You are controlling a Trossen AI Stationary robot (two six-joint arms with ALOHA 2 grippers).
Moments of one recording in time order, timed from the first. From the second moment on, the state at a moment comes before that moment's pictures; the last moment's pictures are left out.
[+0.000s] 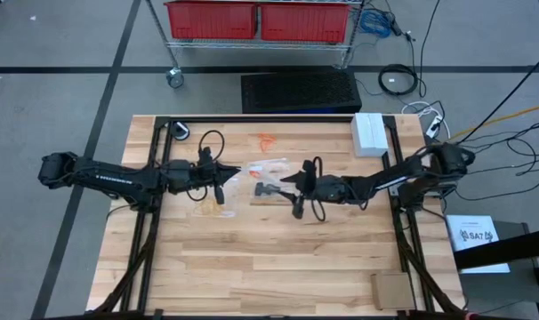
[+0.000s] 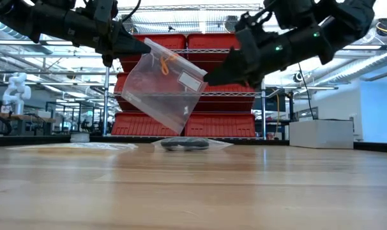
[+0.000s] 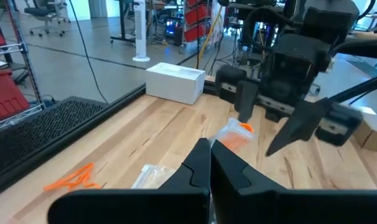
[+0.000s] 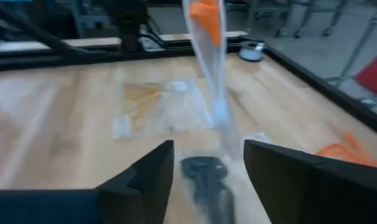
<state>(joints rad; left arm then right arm) 0.03 0.96 0.37 0.47 -0.27 -0.13 0.07 1.61 0.65 0.66 0.36 0.09</state>
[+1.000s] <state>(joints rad) 0.03 1.07 0.37 0.55 -0.16 -0.15 0.07 1.56 0.84 0.45 0.39 0.02</state>
